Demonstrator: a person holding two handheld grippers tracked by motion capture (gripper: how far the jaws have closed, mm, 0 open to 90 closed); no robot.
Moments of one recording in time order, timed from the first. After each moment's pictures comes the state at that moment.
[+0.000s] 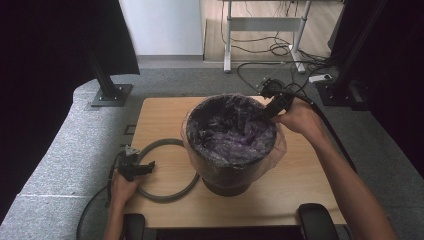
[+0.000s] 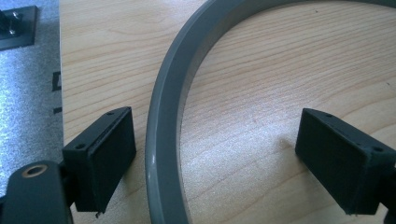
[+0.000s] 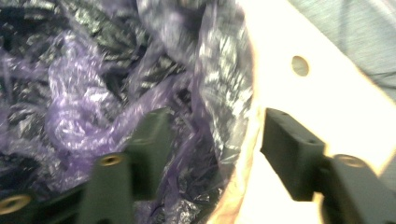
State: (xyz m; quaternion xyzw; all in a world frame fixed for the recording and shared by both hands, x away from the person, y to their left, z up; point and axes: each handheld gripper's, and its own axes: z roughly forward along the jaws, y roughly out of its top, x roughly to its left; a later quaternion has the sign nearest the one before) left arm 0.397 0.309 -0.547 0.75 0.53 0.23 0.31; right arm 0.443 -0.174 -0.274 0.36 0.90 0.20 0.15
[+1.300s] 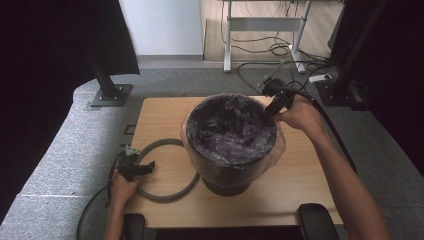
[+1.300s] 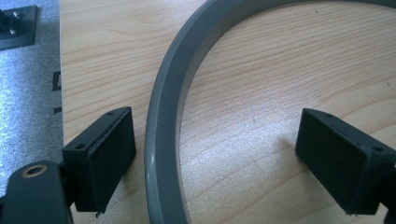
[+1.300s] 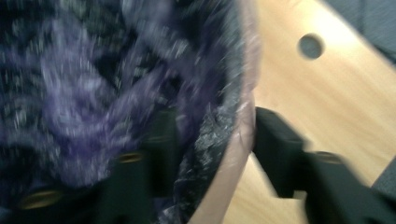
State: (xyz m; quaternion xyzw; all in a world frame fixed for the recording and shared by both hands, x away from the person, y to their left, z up) left arm 0.396 0.308 -0.547 0.75 0.53 0.23 0.31; right arm 0.454 -0.179 -0.277 0.37 0.90 0.18 0.11
